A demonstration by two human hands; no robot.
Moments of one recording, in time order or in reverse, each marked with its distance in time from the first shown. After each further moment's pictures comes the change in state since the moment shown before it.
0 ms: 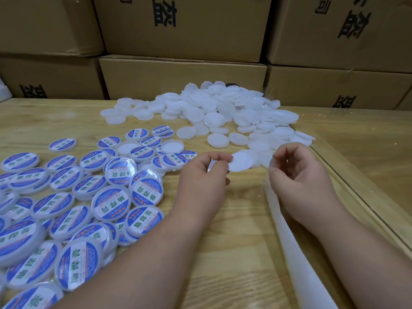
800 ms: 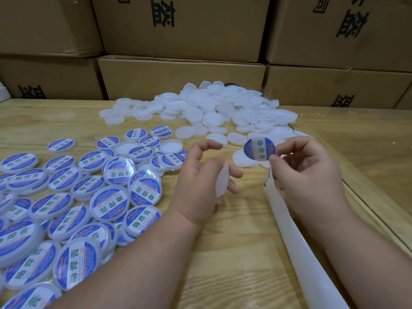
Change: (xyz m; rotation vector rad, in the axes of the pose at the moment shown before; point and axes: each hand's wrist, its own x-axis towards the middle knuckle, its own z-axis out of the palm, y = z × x) left_hand -0.002 0.004 -0.005 -0.196 -0.215 0.080; right_hand -0.002 -0.016 0.002 0.076 0.114 -0.098
